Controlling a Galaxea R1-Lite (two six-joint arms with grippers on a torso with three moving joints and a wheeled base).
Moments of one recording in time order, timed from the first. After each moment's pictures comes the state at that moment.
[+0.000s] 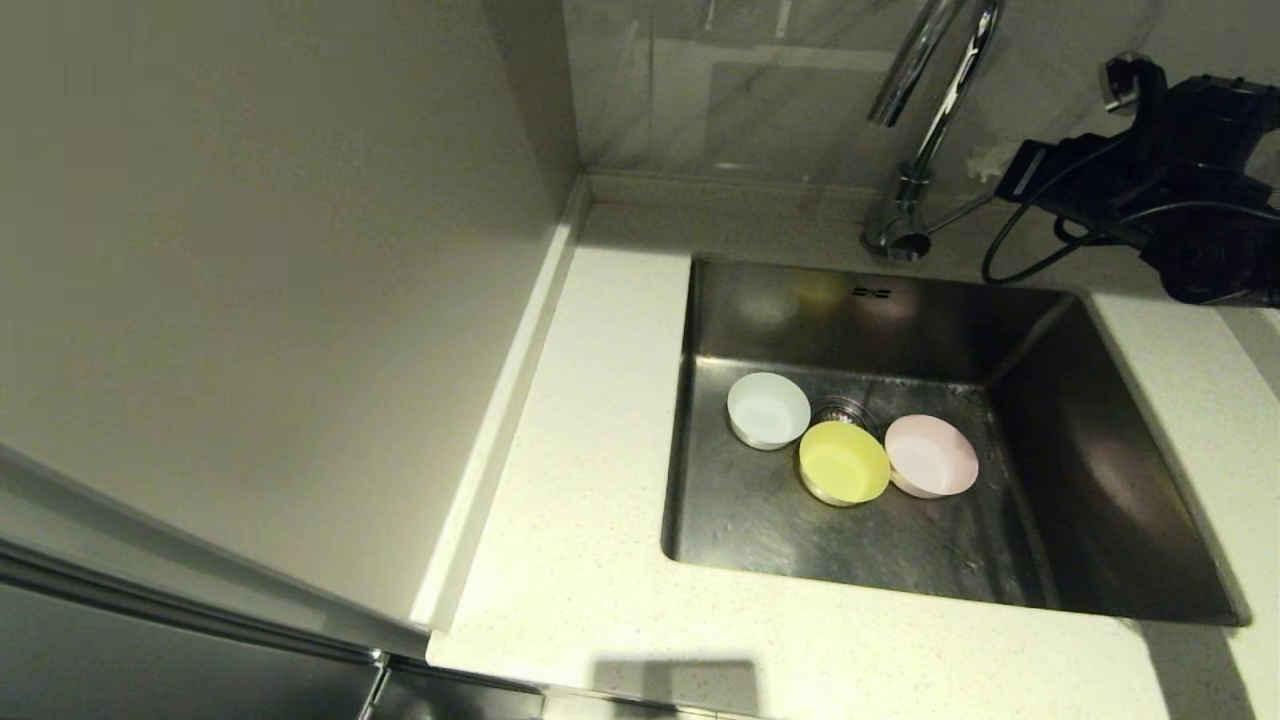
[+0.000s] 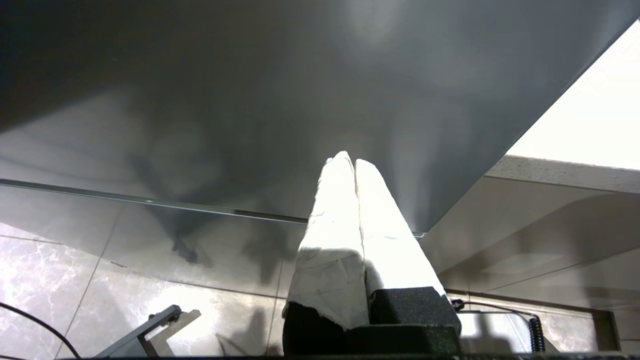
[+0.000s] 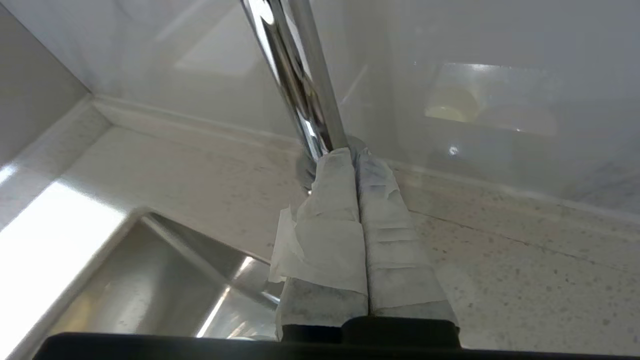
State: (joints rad) left arm 0.00 0.00 0.00 0.00 0.02 -0.02; right arm -0.12 2.17 -1.97 -0.42 0.44 0.20
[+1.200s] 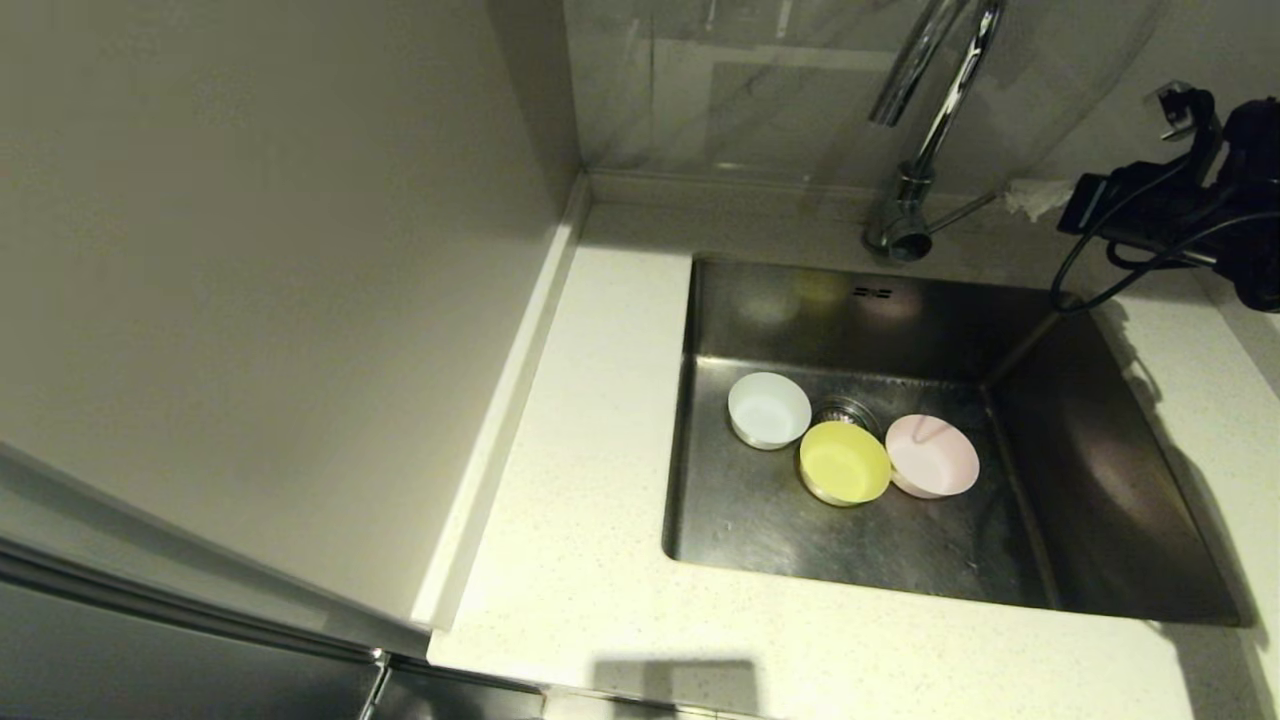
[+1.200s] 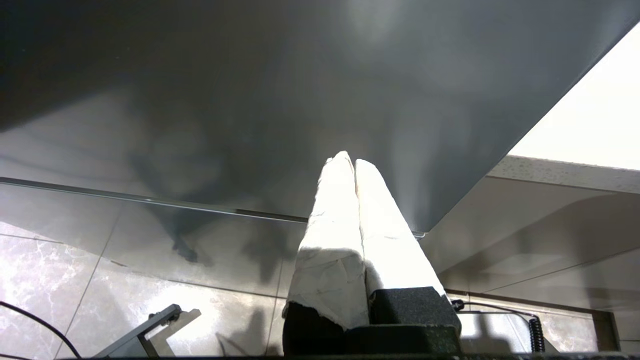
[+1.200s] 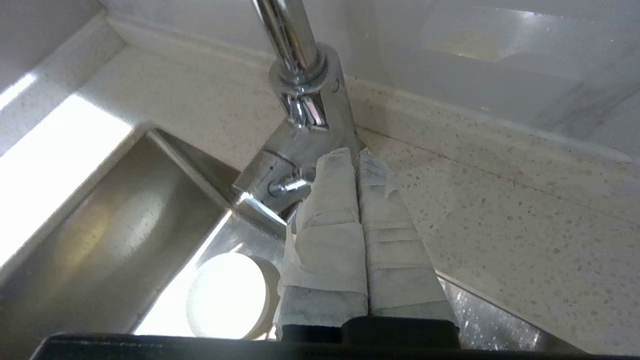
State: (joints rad) left arm 0.00 0.00 0.00 0.00 0.02 -0.02; right arm -0.26 2.14 -1.91 -0.33 0.71 0.13
